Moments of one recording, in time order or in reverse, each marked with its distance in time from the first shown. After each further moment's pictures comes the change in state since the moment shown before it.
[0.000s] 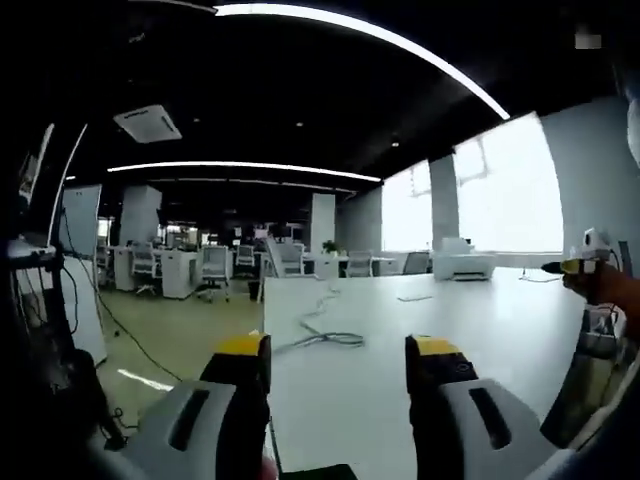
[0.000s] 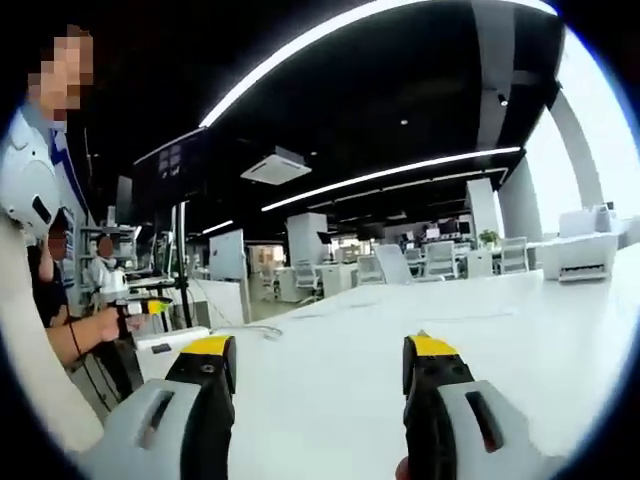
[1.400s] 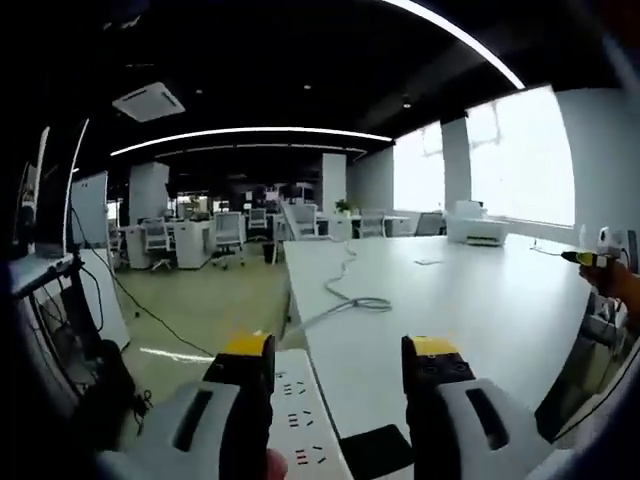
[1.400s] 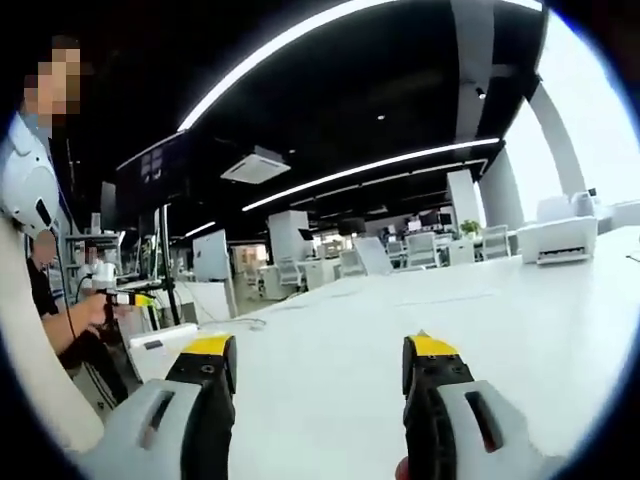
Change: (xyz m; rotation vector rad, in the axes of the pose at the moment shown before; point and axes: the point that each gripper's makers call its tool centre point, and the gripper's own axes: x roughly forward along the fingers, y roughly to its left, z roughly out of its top) left arm -0.022 0.048 0.000 0.033 0.225 0.077; right arm -0.031 -0.023 -0.014 0.045 0.017 -0.073
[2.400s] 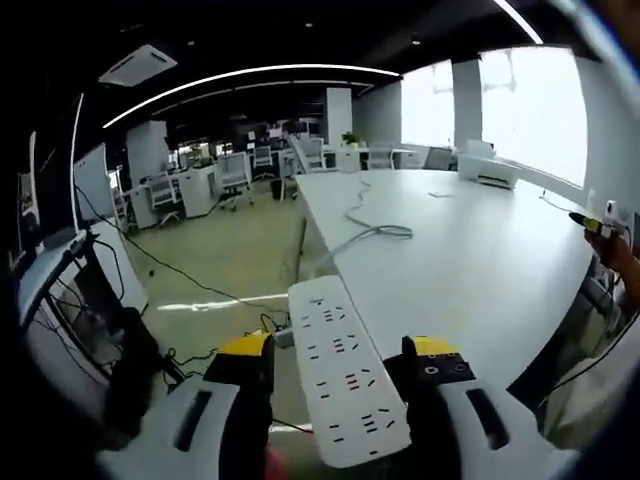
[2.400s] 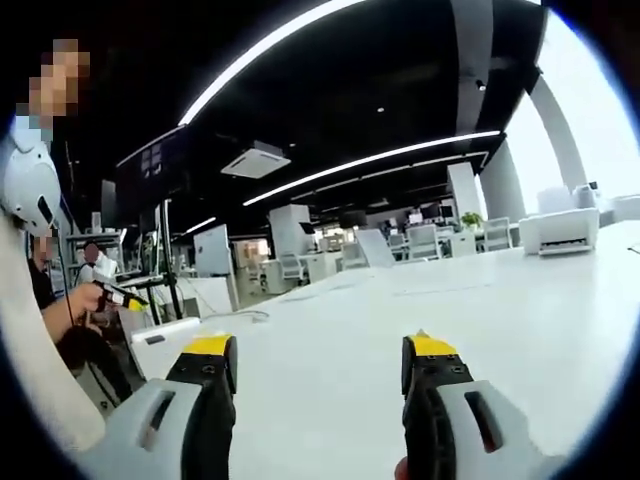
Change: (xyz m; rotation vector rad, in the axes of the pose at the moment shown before) left arm -0.032 0.034 -0.043 0.039 0.323 0.020; right arm 0.003 0.003 -0.012 0.016 0.026 0.005
